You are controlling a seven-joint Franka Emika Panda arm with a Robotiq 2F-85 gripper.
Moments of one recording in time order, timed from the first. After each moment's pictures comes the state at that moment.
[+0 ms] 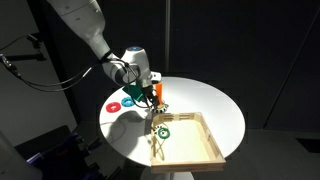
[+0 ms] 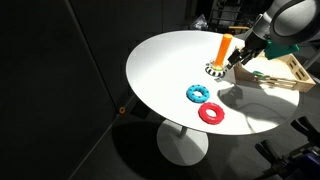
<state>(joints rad) -0.03 0.41 0.04 -2.30 0.08 2.93 -0.03</state>
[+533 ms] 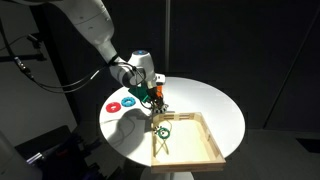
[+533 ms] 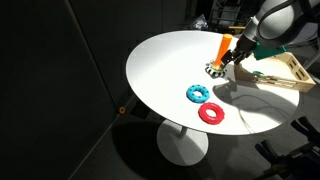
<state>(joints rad) -0.03 0.51 0.04 -2.18 0.08 2.94 -0.03</state>
